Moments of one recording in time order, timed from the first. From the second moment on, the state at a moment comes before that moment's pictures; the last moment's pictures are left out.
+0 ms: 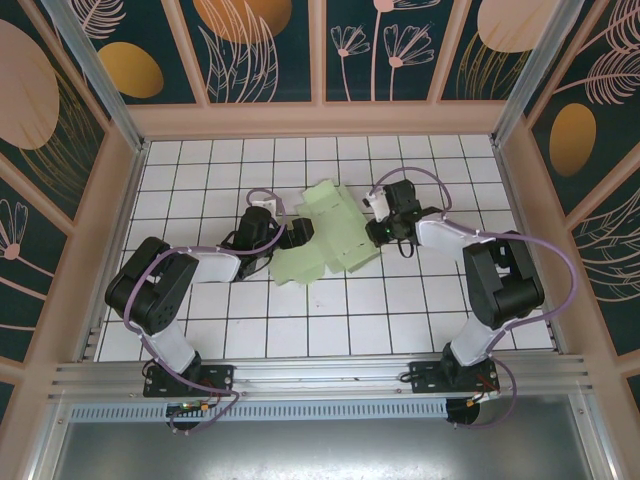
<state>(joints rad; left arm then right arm) -0.52 1.73 0.70 0.50 0.15 -0.66 0.39 1.67 0.97 -0.27 -0.16 -0.12</state>
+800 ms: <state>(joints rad) -0.52 1.72 0.68 0.50 0.15 -0.66 0.34 1.93 1.21 -0.21 -0.37 0.02</state>
